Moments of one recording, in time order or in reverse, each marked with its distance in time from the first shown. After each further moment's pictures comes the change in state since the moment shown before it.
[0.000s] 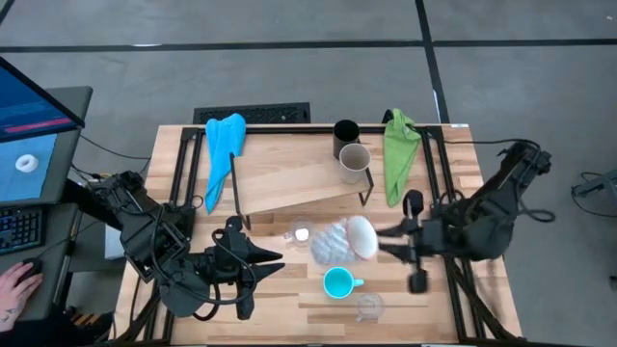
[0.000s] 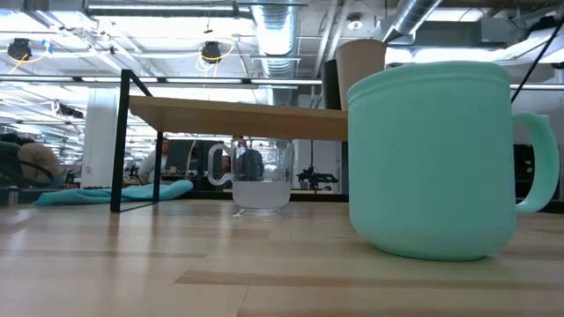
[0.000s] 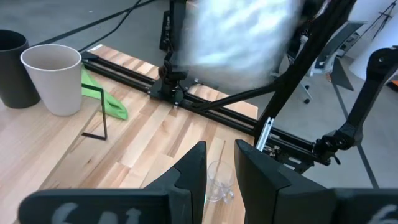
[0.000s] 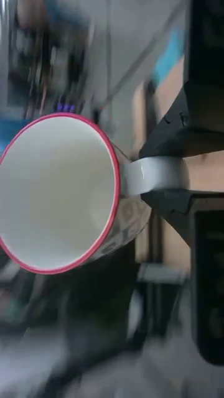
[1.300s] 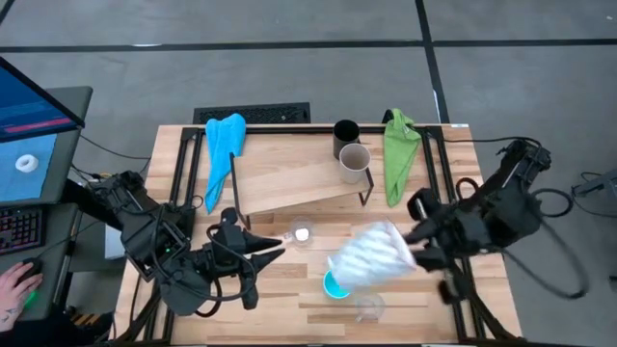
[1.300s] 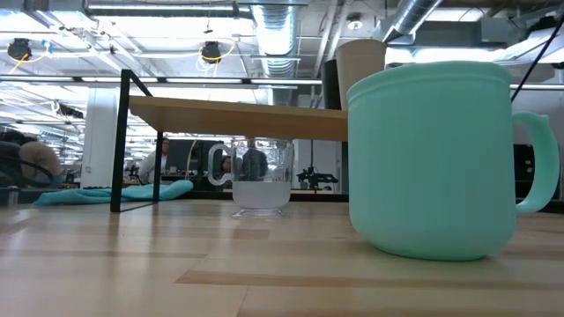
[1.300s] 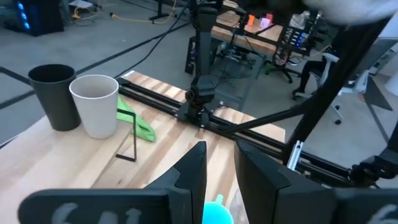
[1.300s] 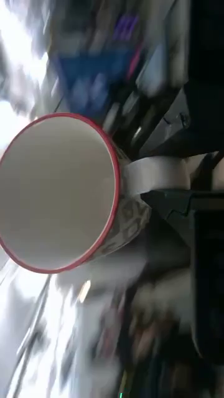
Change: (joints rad) left arm 0.011 0.000 0.000 0.006 -0.144 0.045; right arm 0.046 -0.022 0.000 0.344 -0.132 -0.145
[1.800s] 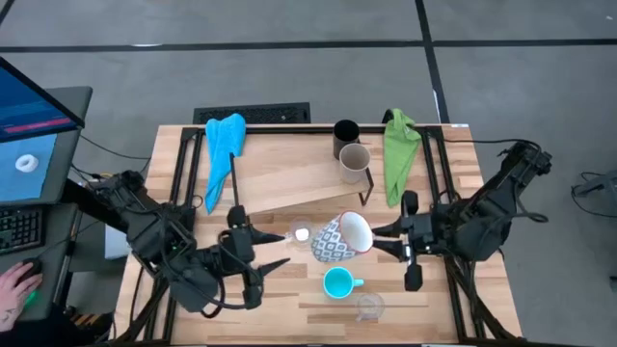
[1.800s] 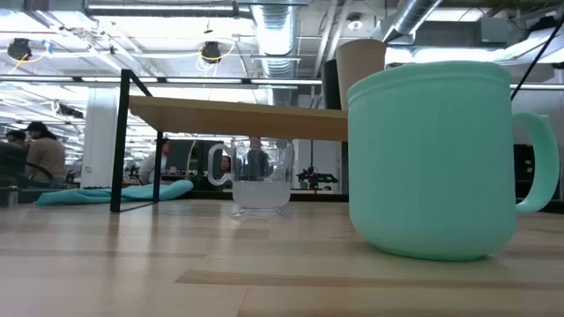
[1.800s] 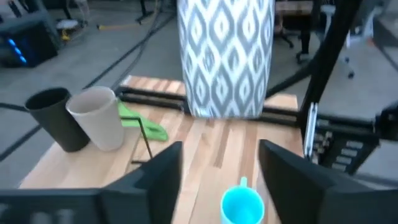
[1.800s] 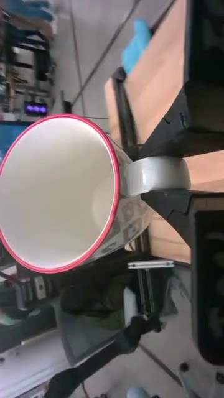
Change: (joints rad) left arm 0.033 -0.001 -0.029 0.003 0.086 0.238; right arm -0.080 0.028 -0.002 -0.498 0.144 0.363
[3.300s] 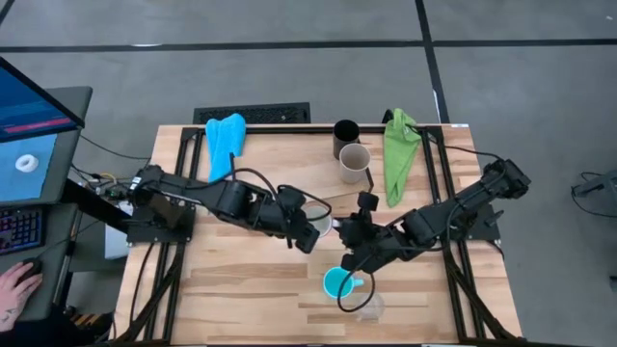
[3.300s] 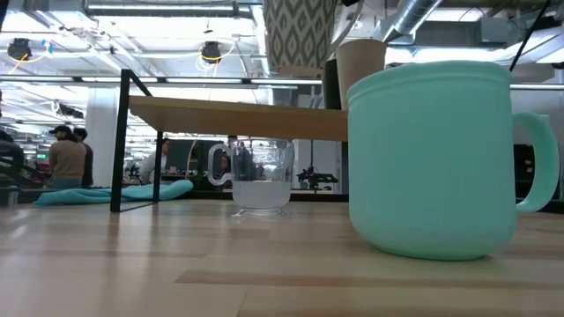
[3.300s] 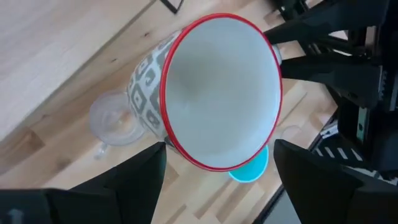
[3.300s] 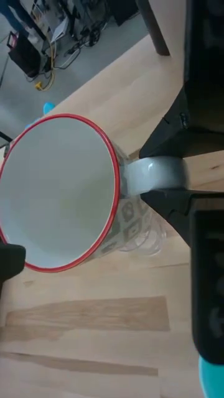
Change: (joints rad) left arm 0.438 0.135 -0.022 -0.243 0.642 -0.690; right arm -0.269 0.343 0.076 -0.426 -0.043 0.040
